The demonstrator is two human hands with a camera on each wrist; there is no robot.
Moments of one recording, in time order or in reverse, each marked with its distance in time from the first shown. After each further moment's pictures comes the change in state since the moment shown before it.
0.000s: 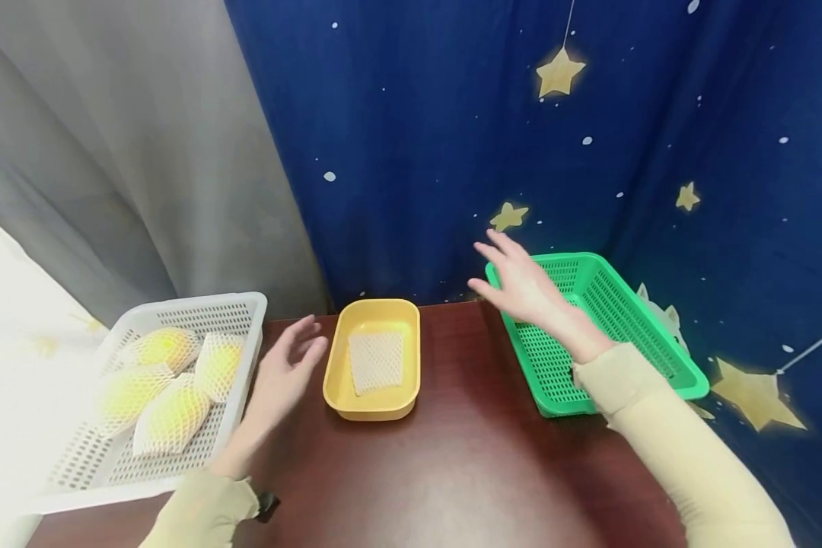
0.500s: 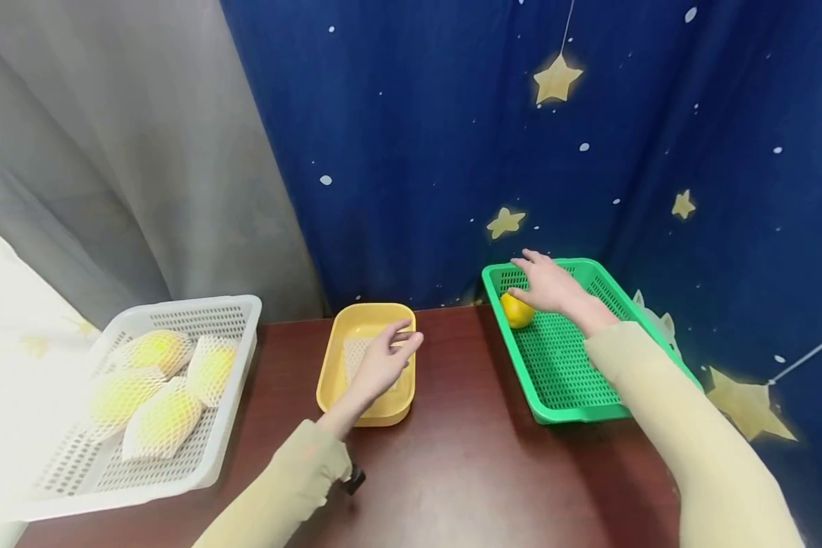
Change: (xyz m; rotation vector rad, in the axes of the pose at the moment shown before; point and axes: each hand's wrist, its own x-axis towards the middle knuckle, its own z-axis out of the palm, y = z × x) left_hand 0.029 0.027 0.127 -0.131 -0.235 -0.089; right_hand 0.022 0.095 0.010 -0.166 -0.225 0.066
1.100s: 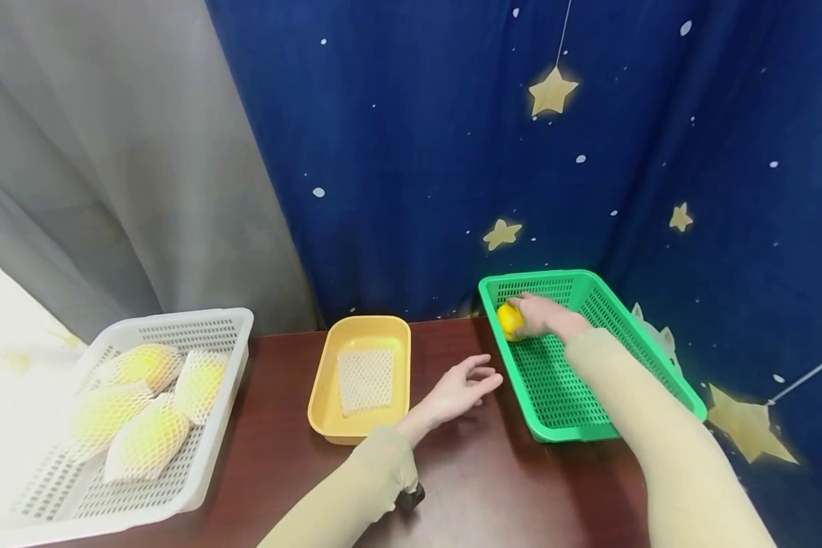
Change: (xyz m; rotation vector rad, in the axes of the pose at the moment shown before) left_hand 0.022 -0.008 0.108 0.016 -0.351 -0.017; right_hand 0.024 0.033 0.056 -0.023 -0.230 -0.024
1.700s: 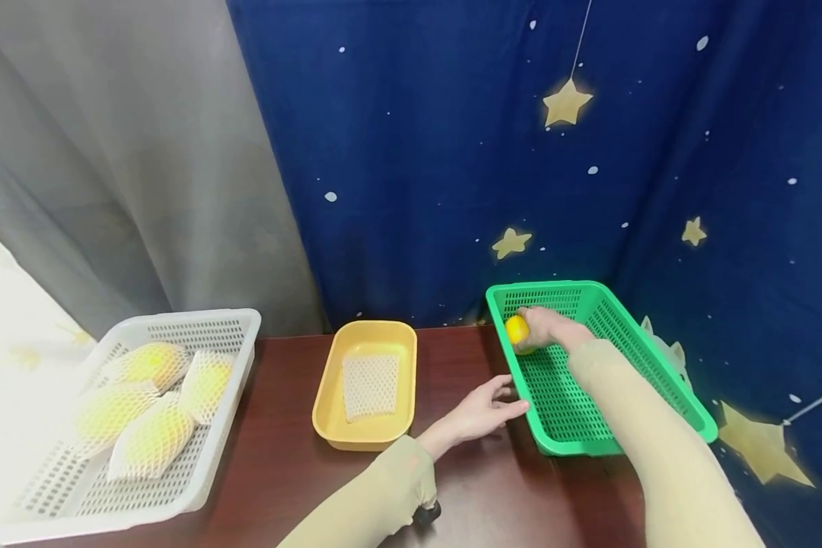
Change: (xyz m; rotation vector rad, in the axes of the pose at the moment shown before) left_hand 0.001 0.001 0.024 -0.022 -0.118 -0.007; right_hand 0.009 0.001 0.006 0.018 -0.025 0.018
